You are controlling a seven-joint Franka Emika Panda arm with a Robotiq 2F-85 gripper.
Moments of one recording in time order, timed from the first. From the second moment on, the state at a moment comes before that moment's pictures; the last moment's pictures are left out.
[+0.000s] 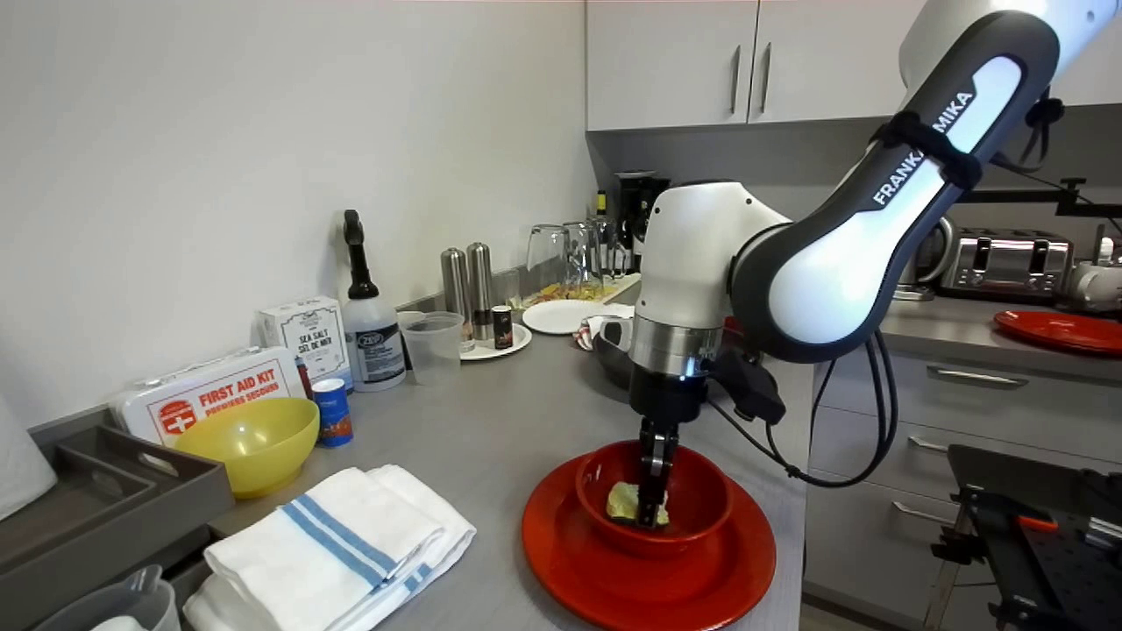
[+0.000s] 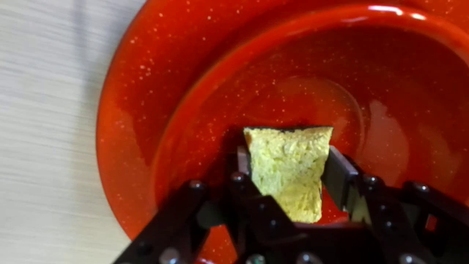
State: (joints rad) arm 0.16 0.37 0.14 -2.17 0.05 2.66 -0.04
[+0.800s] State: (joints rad) arm 0.16 0.37 0.15 -2.11 0.06 2.40 -0.01
